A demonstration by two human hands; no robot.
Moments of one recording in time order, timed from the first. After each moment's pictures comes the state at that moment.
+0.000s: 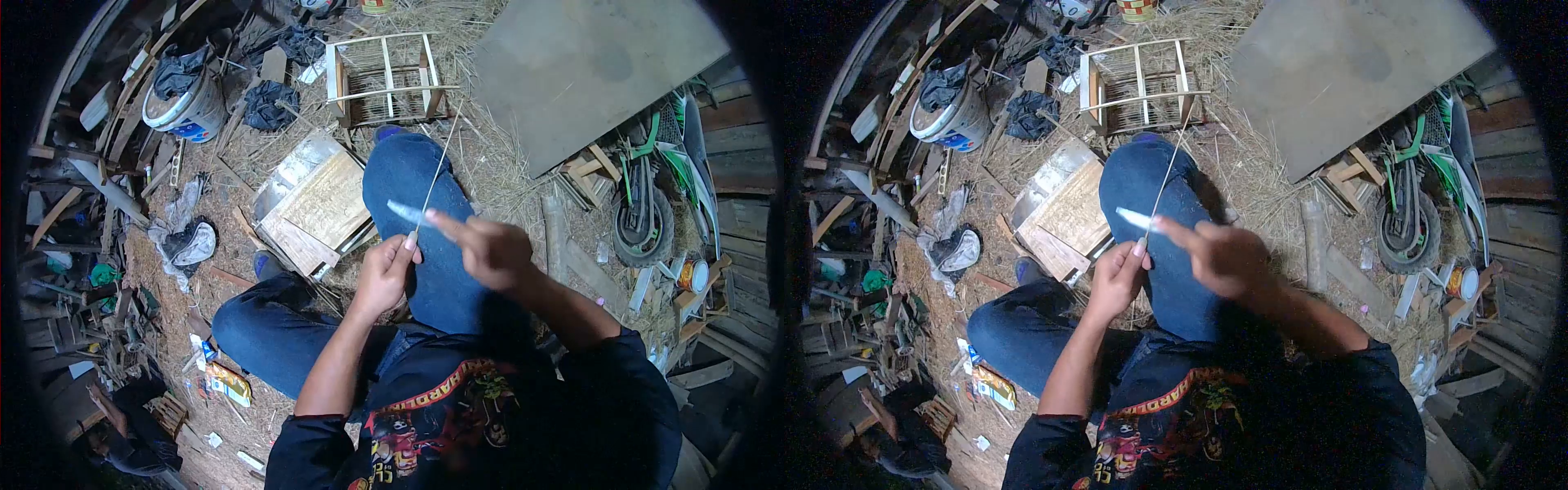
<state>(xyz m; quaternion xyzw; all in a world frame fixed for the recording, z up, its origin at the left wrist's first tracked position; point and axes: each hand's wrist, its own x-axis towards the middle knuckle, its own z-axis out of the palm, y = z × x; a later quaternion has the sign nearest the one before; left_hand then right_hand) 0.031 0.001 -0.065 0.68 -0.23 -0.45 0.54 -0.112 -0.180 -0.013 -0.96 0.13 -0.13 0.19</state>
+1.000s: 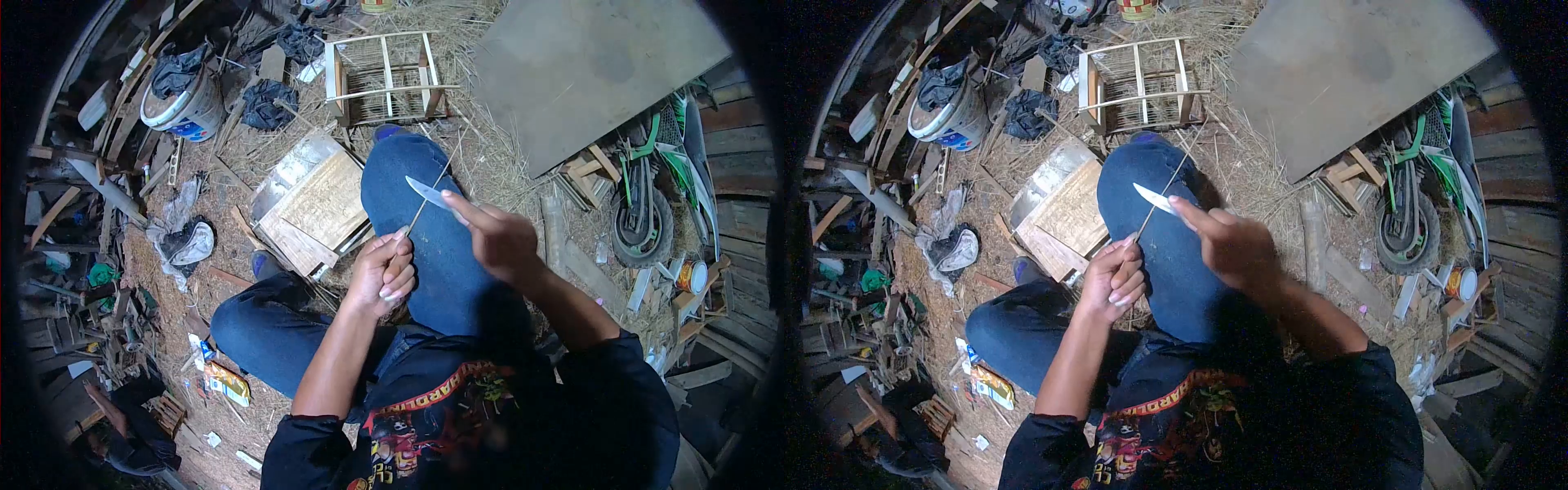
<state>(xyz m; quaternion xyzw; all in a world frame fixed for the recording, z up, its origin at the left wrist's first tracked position) 0.045 -0.009 -0.050 0.27 0.06 -0.65 0.71 -0.110 -0.195 -0.024 -0.95 0.21 -0.08 0.20</state>
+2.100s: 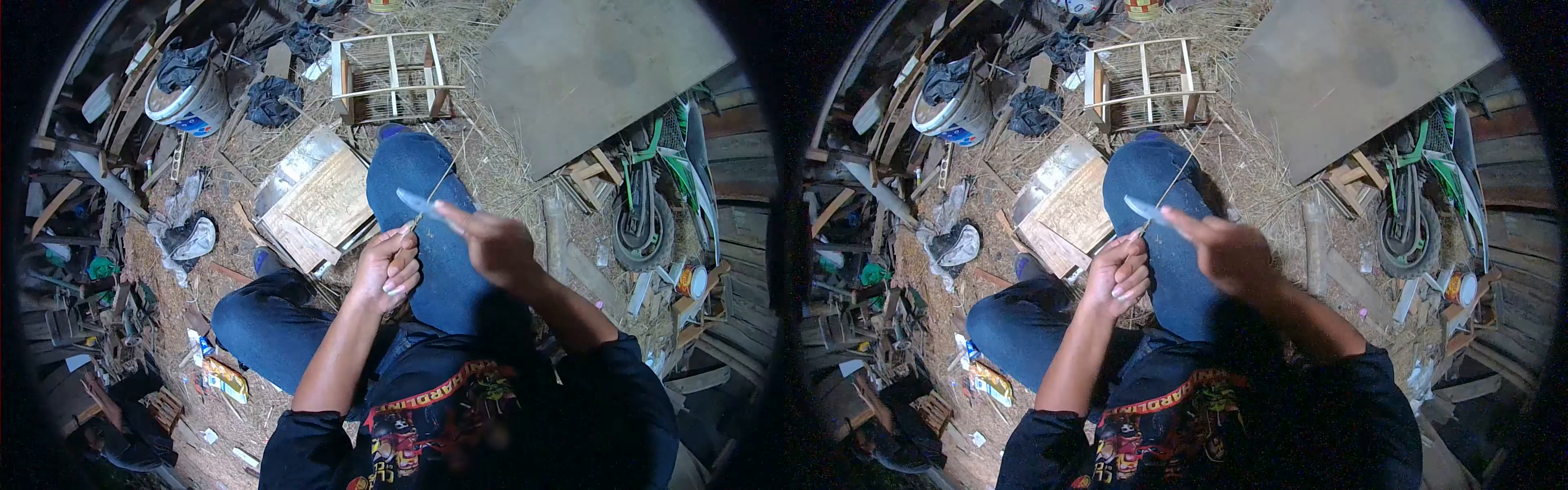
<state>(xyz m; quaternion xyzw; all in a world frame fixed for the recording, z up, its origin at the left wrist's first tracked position) 0.046 -0.010 -0.055 0.23 0.09 -0.66 0.71 -0.105 -0.184 -0.012 -0.95 0.19 -0.01 0.25</state>
